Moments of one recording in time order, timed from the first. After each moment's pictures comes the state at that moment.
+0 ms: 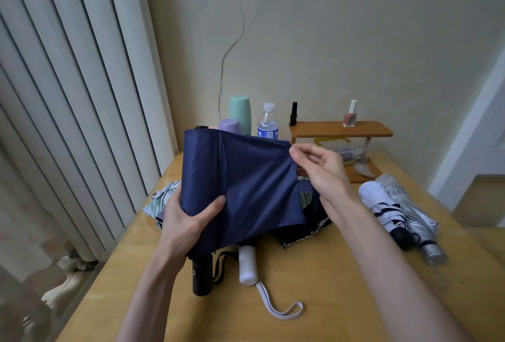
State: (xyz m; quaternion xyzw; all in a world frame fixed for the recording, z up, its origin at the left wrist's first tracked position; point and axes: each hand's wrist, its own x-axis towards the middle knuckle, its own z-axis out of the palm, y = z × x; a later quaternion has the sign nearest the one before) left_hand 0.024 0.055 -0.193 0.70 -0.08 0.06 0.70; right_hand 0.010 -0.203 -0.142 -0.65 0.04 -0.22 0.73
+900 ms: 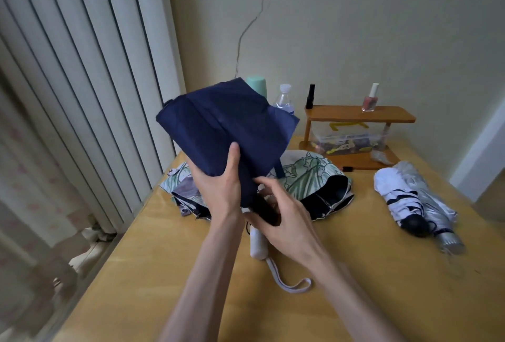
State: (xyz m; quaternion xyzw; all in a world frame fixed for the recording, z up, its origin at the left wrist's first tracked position) left_hand 0.028 -0.011 -0.187 0.51 0.04 0.23 0.83; right_hand -0.036 -0.130 -0.230 -0.87 -0.11 -0.20 0.43
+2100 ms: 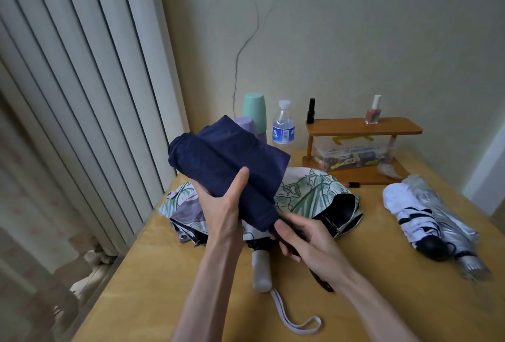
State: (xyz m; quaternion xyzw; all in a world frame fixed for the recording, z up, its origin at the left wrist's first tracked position) left_hand 0.047 -0.015 -0.195 0.44 -0.03 0.13 0.89; right_hand -0.026 -0.169 -0.240 -0.72 -0.11 -0.03 0.69
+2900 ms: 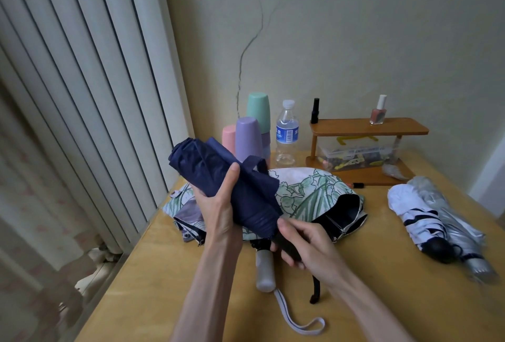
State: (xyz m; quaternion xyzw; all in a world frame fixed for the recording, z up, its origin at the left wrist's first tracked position) left_hand 0.054 -0.005 -0.194 0.40 0.00 0.14 0.90; right_hand -0.027 -0.159 -0.241 -0.70 -0.09 -0.02 0.71
